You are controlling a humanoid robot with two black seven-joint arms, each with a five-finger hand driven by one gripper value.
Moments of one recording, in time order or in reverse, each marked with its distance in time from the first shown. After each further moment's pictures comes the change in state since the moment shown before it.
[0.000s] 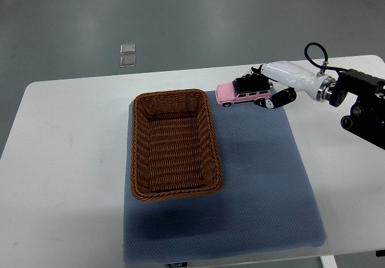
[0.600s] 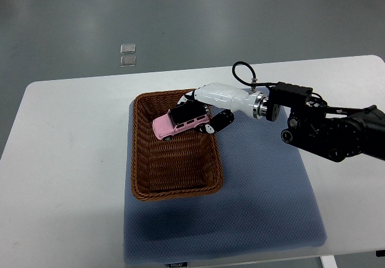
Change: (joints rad) left arm 0.000 0.000 0.001 -0.001 0.000 0.000 0.000; right arm 0.082 0.261 -0.164 -0.024 0.020 0.020 0.001
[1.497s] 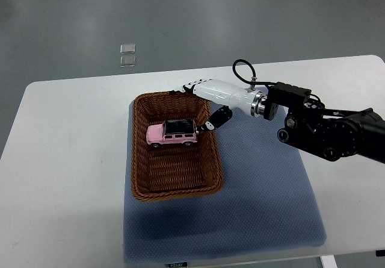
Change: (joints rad) left arm 0.000 0.000 0.001 -0.001 0.000 0.000 0.000; right arm -0.016 0.014 0.055 -0.019 0.073 -0.053 -0.006
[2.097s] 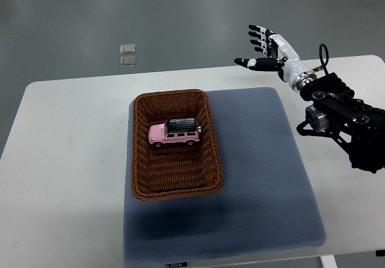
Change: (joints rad) left arm 0.000 0.000 0.000 -0.001 0.000 0.000 0.000; right arm -0.174 0.005 0.419 -0.155 0.824 -0.030 -0.092
